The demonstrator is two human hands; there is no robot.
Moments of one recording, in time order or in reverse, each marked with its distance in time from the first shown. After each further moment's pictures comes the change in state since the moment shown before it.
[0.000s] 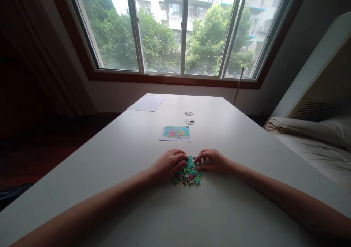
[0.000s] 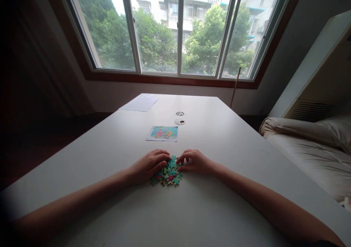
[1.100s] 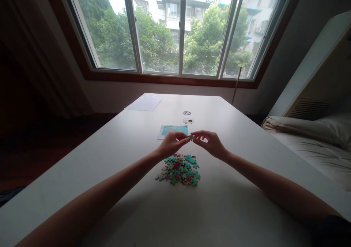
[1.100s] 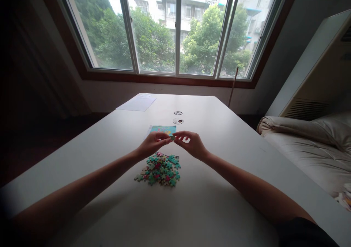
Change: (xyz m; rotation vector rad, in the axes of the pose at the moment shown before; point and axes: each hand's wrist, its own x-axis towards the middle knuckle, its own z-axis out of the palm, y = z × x) left_hand 0.051 -0.015 -0.007 -0.469 0.302 -0.150; right_hand 0.036 -0.010 -0.008 0.116 0.515 0.053
